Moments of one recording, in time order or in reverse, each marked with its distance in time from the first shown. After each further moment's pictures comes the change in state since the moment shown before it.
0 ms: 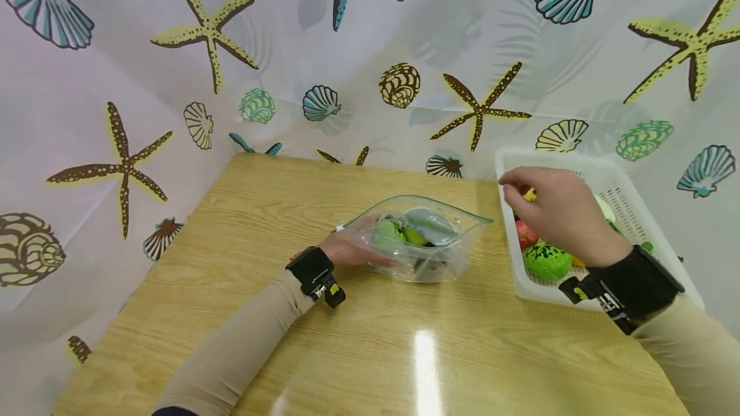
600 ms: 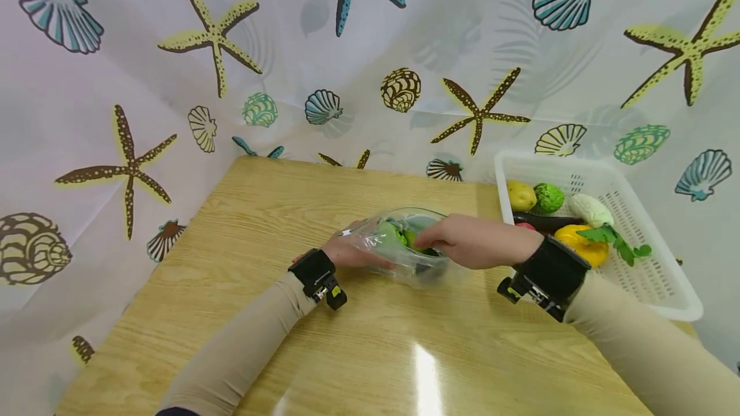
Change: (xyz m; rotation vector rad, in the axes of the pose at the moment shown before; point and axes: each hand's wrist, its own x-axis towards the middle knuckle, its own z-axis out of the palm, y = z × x) left_hand -0.001 -0.004 0.001 0.104 0.056 -0.053; right_hand 0.030 -0.063 0.053 0.314 -0.755 -0.289
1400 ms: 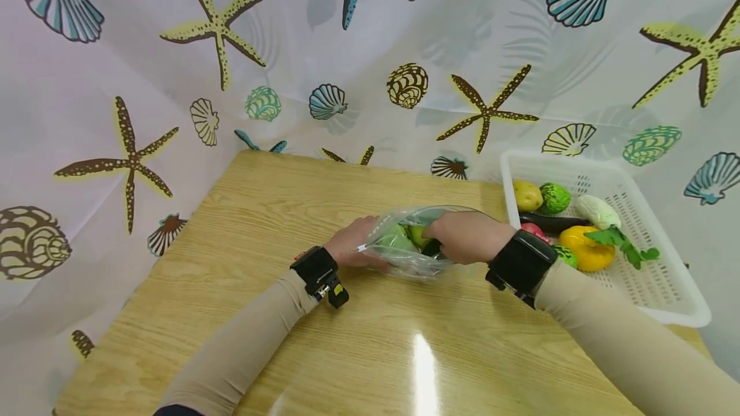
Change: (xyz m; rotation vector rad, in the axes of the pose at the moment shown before) left_hand 0.008 -0.011 0.002 0.173 0.116 0.308; right_hand 0.029 0.014 0.012 -0.347 -0.042 0.125
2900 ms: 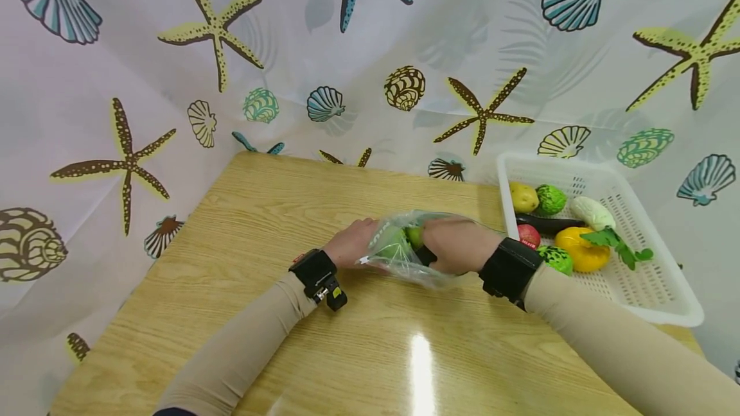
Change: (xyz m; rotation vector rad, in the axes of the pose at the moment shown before) left_hand 0.000 0.003 0.002 0.166 -0.032 -0.006; right_hand 0.004 0.003 0.026 -0.133 0.085 -0.011
